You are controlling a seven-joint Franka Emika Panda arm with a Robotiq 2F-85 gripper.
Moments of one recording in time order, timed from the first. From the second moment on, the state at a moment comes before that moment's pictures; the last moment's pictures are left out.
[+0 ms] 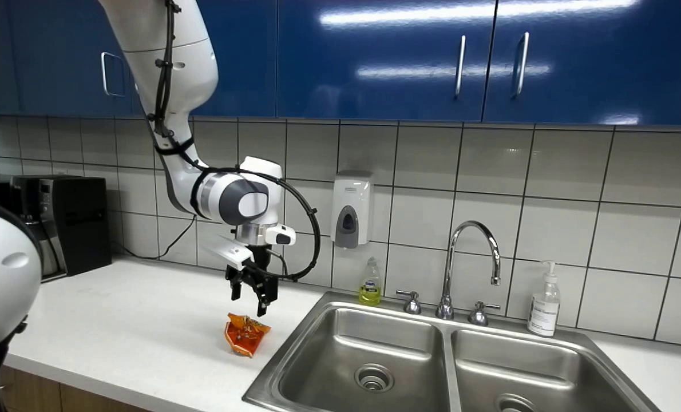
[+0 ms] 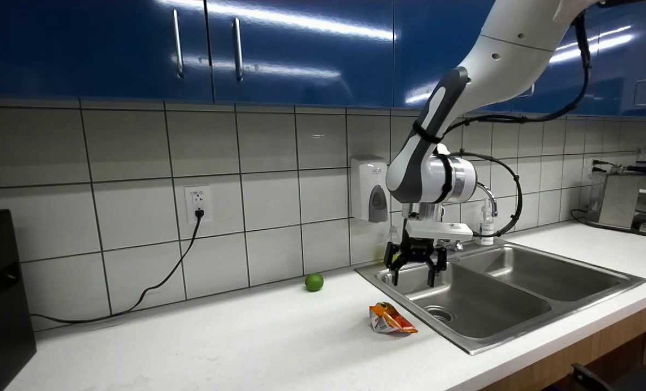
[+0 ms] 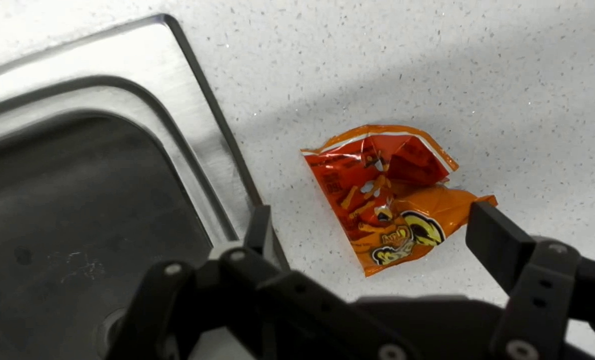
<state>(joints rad) 0.02 0.19 -0.01 -2.43 0.23 2.63 0.07</state>
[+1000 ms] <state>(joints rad) 0.03 0.38 0.01 -2.32 0.22 2.69 0.07</state>
